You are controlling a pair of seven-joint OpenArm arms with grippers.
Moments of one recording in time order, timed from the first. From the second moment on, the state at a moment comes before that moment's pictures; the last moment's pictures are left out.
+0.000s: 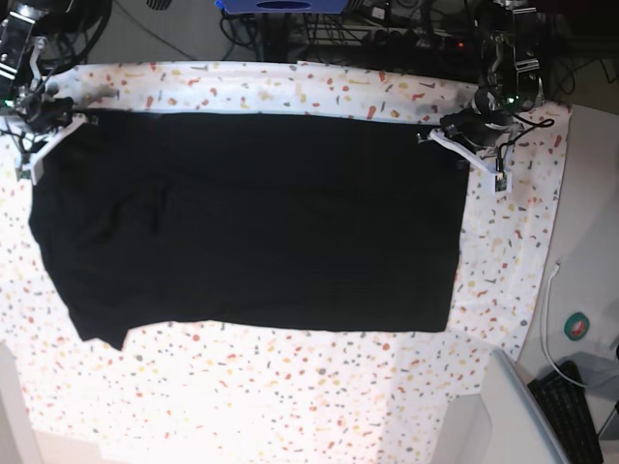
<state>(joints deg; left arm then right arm) 18.2 -11.5 -12.8 79.0 -19.2 -6.9 28.8 -14.3 7.1 31.5 78.4 2.3 21.9 -46.5</state>
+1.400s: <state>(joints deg) 19.3 -10.7 -21.4 95.4 -17.7 -5.3 40.3 14.7 13.2 31.0 64.0 0.6 22.0 -47.8</state>
